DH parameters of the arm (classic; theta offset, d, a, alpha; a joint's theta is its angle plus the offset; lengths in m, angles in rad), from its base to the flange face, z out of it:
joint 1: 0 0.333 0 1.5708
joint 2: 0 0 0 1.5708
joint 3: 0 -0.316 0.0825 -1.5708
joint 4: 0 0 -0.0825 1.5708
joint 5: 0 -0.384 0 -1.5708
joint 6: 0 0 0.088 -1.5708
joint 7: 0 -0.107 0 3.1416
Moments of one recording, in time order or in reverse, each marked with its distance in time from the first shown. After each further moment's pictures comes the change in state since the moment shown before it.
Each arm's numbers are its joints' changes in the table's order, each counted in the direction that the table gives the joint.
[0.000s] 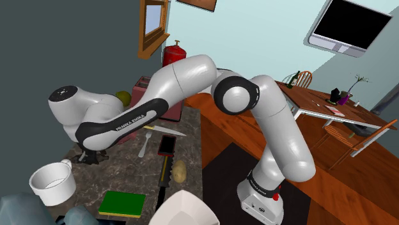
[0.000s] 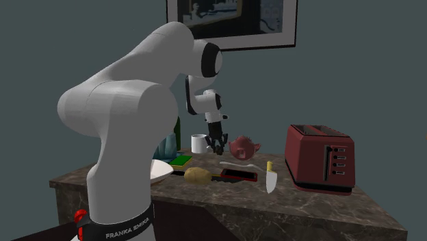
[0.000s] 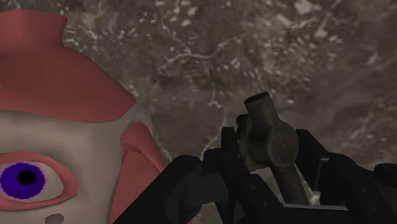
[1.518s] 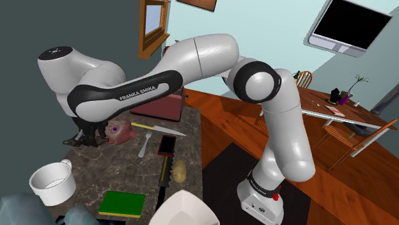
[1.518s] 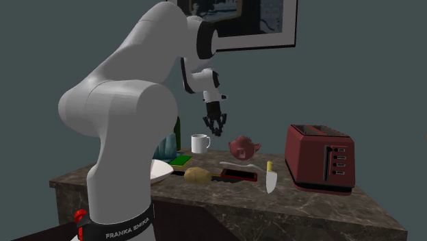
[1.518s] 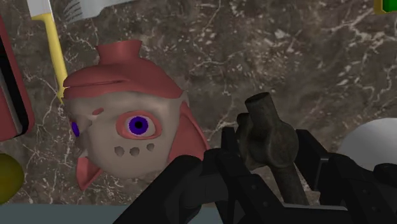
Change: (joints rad) arm -0.016 0.184 -0.038 -0.016 -0.051 -0.163 0.036
